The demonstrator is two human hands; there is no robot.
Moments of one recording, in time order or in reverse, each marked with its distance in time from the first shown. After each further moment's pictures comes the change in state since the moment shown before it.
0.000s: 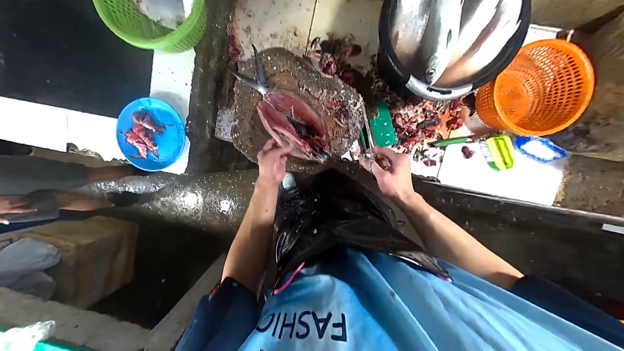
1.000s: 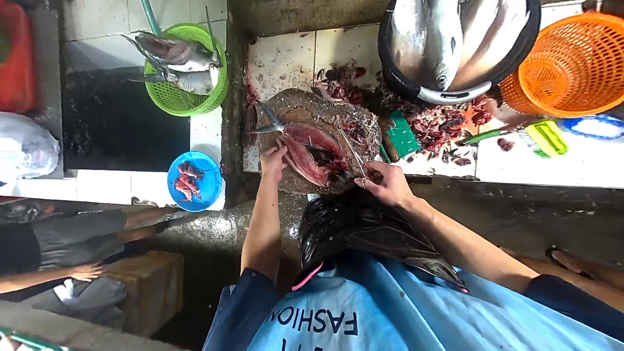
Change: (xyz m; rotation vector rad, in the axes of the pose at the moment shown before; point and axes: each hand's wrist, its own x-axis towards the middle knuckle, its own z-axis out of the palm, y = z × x) left_hand 0.092 0.078 -0.013 0.506 0.018 -0.088; right_hand 0.028 -0.019 0.054 -0.067 -0.092 -0.101
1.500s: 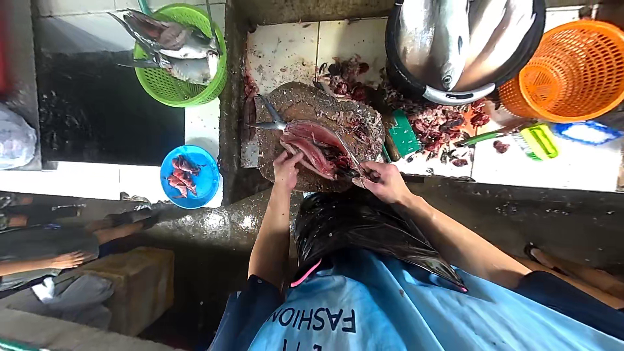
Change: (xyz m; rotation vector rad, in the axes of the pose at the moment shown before) left_hand -0.017 -0.040 0.018 -0.313 -0.129 0.055; right_hand 0.011 -0.007 0.009 0.067 -0.102 0.045
